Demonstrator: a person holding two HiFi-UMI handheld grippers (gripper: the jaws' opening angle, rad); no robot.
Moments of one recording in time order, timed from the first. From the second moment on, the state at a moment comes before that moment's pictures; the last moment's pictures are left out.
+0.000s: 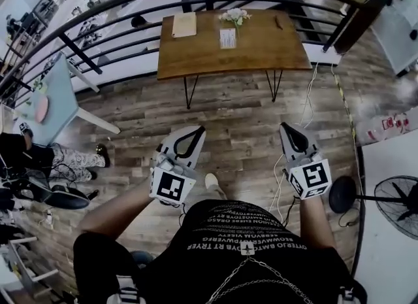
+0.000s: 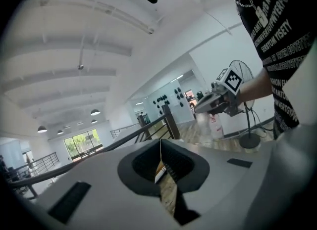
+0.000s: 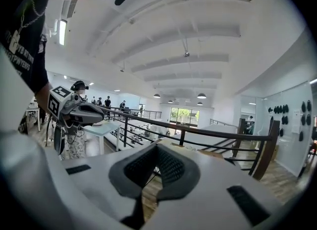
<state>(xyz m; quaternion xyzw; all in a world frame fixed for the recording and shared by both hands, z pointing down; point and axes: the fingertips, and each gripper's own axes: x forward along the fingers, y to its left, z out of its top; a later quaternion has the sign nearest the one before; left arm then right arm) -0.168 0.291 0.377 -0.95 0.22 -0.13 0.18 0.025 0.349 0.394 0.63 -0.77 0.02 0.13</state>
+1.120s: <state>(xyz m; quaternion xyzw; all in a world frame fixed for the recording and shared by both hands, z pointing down) -0.157 0.146 0.398 -0.94 0.32 -0.11 0.07 0.008 0.240 0.423 0.65 -0.74 0.07 0.15</state>
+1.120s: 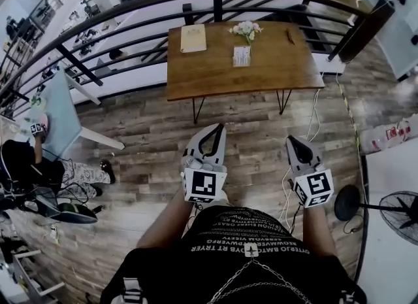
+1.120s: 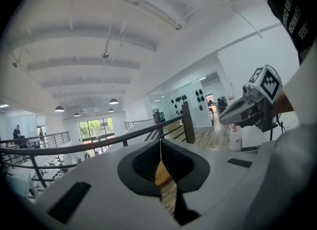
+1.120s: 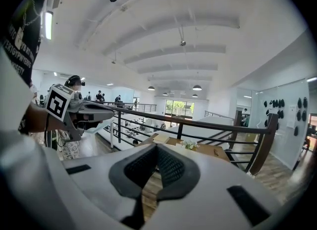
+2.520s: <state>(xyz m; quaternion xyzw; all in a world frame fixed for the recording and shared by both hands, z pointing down) -0.179 0.126 0.414 -0.92 0.37 -0.12 0.05 0.014 0.217 0.436 0.62 -0.77 0.09 0.13</state>
